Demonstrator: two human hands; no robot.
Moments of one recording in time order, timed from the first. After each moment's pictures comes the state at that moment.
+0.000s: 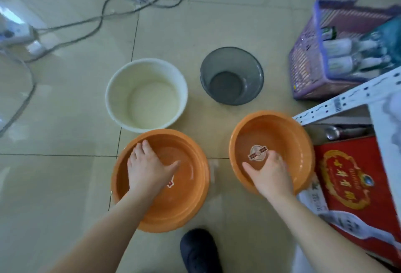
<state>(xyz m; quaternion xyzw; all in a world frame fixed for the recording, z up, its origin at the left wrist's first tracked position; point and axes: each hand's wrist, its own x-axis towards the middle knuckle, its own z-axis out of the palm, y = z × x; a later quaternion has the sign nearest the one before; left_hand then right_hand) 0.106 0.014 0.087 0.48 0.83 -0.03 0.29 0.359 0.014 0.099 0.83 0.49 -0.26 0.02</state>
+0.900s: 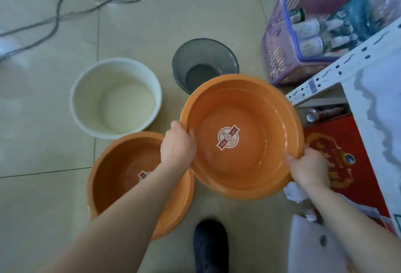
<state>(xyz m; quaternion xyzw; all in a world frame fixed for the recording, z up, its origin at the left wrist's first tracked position) 0.203 0.071 0.082 0.50 0.78 0.08 0.37 0.454 0.008 0.090 0.91 0.33 -0.24 -0.07</state>
